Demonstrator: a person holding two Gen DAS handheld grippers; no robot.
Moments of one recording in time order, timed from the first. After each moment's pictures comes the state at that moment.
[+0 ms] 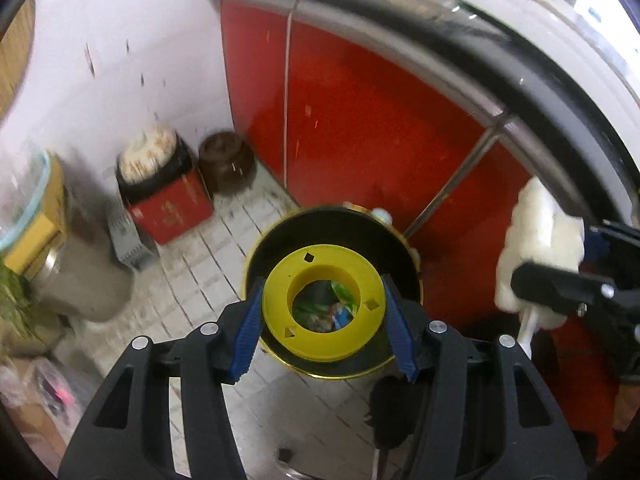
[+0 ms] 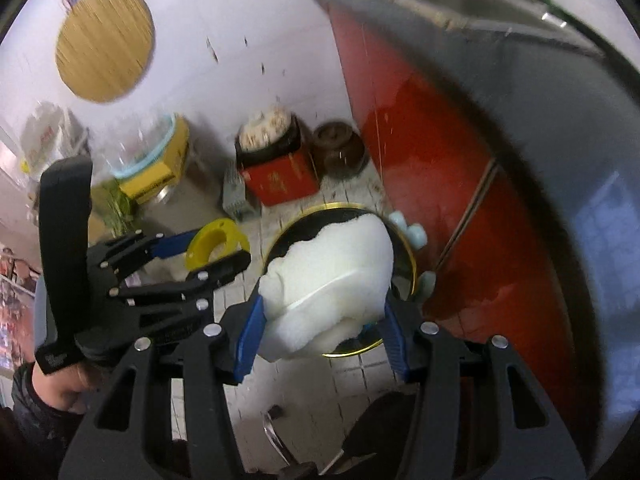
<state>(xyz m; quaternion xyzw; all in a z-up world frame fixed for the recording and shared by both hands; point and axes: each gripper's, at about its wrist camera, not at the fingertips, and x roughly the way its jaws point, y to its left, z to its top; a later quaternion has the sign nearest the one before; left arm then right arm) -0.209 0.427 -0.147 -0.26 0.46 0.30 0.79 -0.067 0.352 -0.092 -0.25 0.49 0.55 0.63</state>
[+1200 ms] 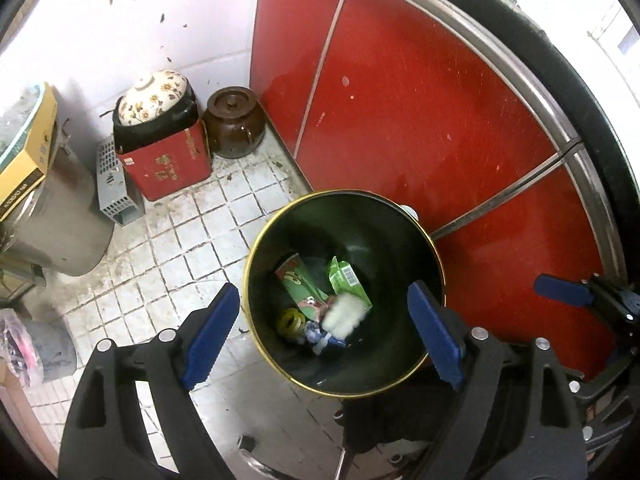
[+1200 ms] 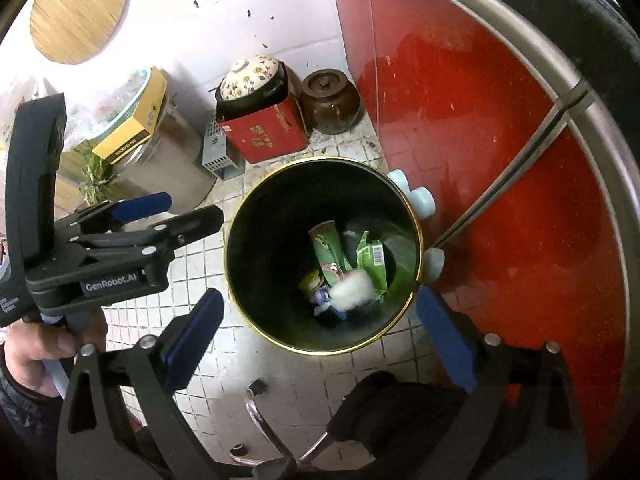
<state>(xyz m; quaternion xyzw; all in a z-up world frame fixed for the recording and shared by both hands) -0.217 0.469 -0.181 -0.33 0.45 0.32 0.77 -0.065 0.370 -0.139 -0.28 0.51 0.53 0.61</state>
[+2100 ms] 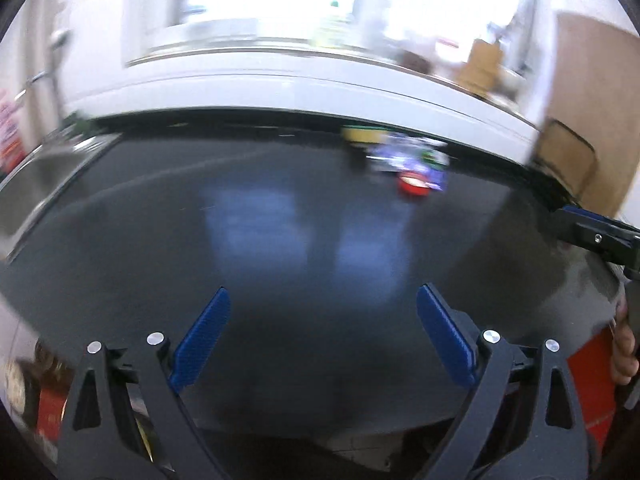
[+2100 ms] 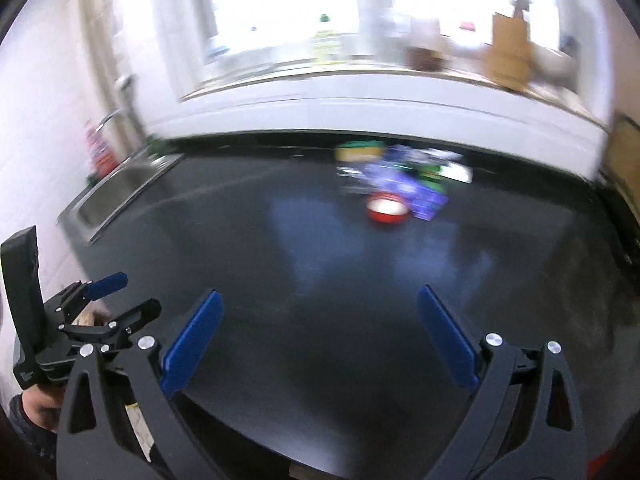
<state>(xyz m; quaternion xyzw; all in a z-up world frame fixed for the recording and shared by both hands) 0.020 0.059 0.020 -0.04 0.35 -0.08 0.93 0.032 -0.203 0.078 0.03 0.36 0.15 0.92</state>
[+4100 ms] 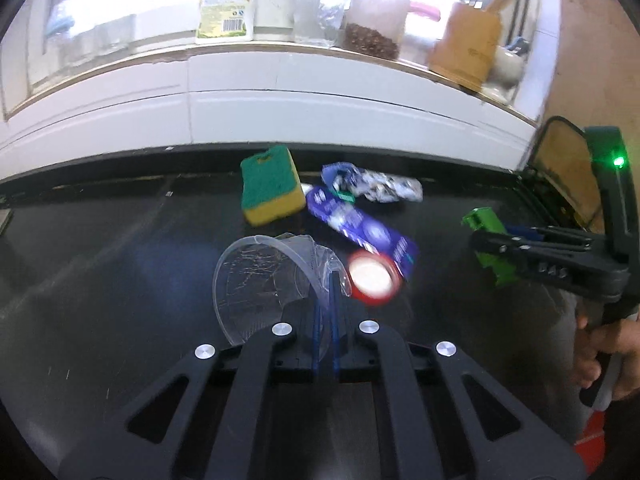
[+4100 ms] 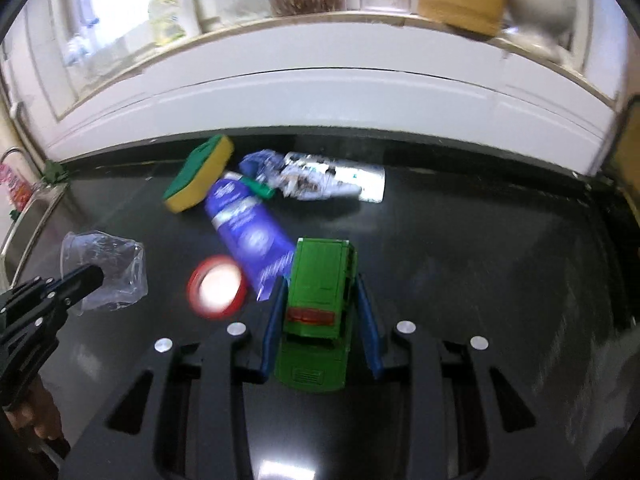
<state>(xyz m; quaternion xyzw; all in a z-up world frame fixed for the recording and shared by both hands) 0.203 -0.029 0.019 -0.01 0.37 -0.15 0.92 0.227 -0.244 0.021 0.02 0.43 0.07 0.90</state>
